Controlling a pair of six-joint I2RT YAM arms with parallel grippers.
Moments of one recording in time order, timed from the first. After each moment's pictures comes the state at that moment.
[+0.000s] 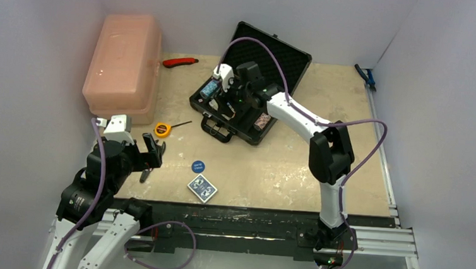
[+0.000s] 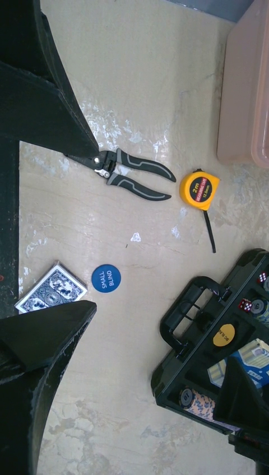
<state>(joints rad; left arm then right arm) -0.32 0.42 0.90 -0.97 -0.24 -0.38 0.66 2.03 1.74 -0.37 -0.29 -0.32</state>
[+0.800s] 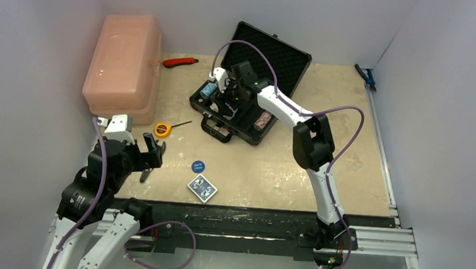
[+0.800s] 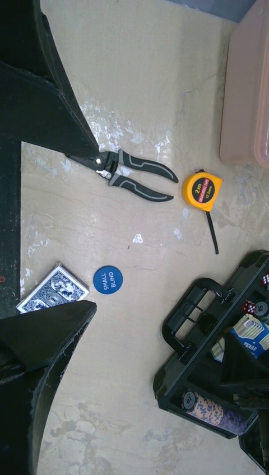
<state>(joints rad) -0.32 0.42 0.90 -0.97 -0.24 -0.38 0.62 2.30 2.03 -0.55 -0.35 -0.46</state>
